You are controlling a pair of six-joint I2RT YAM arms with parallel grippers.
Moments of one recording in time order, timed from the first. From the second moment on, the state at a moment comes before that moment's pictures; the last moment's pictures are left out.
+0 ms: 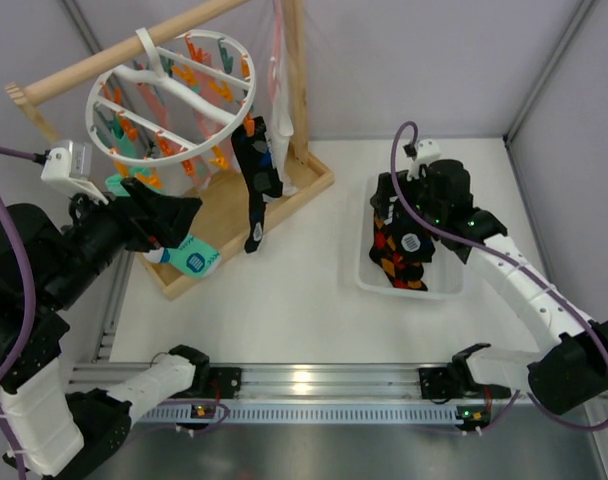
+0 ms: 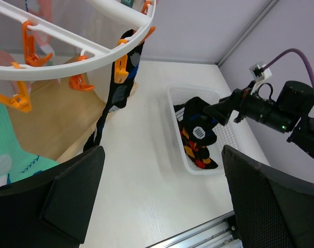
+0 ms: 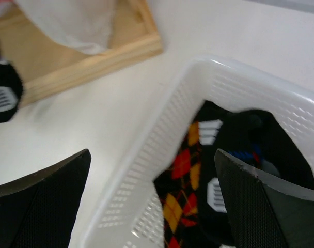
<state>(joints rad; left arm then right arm) -0.39 0.98 2.06 -1.20 0.01 -0.42 0.41 1.20 1.07 -0.32 0.06 0.12</state>
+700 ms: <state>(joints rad) -0.39 1.03 2.13 -1.20 0.04 -0.42 0.61 1.92 1.65 0.04 -0.66 0.11</state>
